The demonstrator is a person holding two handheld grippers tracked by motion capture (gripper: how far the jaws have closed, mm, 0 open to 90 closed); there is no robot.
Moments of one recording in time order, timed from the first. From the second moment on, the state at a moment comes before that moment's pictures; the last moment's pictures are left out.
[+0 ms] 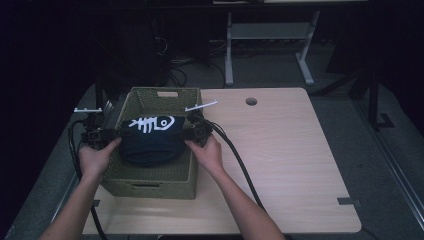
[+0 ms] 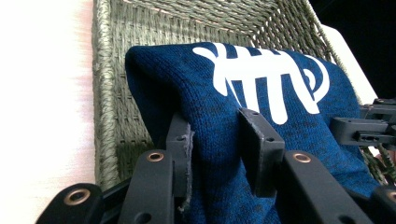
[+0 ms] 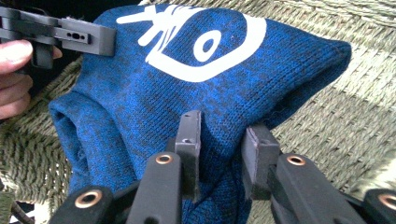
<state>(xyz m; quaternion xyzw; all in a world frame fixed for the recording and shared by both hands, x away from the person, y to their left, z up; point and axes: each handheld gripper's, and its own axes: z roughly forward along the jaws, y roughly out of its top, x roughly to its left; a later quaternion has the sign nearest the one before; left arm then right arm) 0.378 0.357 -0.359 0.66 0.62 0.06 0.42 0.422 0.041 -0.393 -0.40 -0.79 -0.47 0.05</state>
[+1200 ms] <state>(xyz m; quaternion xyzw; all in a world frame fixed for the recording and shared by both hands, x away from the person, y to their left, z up) 0.370 0.341 -0.332 0.63 0.61 0.11 0.47 0.417 0.014 -0.362 -0.37 -0.77 -0.52 0.03</state>
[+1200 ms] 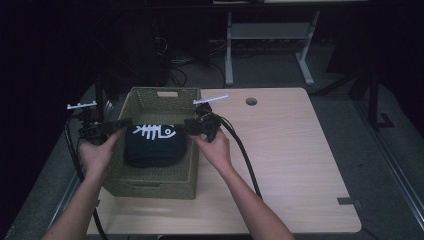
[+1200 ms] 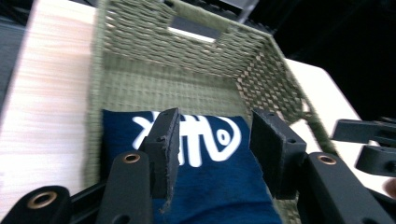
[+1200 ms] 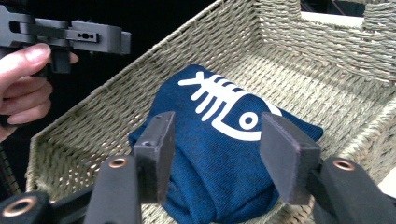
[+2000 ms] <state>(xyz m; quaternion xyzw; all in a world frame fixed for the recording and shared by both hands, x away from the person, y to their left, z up) 0.358 0.298 -0.318 0.65 0.56 0.13 0.50 0.414 -0.054 -0.344 -0.38 -0.75 -0.54 0.04</state>
